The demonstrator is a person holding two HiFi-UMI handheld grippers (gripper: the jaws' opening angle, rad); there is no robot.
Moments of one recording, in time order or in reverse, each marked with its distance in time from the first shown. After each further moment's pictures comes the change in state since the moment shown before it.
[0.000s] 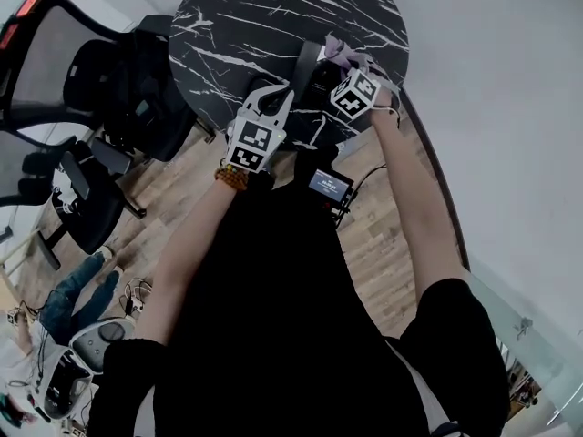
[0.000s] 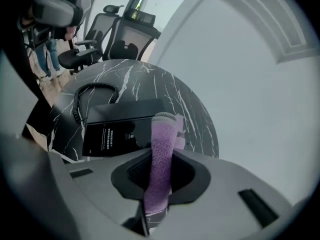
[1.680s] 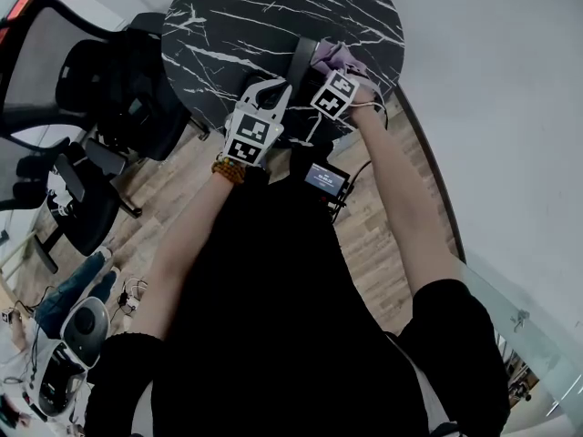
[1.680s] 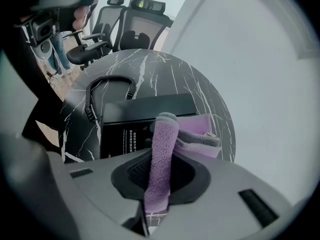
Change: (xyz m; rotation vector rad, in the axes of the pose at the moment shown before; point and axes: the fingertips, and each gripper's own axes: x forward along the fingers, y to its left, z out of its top) left arm 0.011 0.005 -0.004 -0.010 0.009 -0.035; right arm 0.013 0.053 0.006 -0.053 0.121 0.141
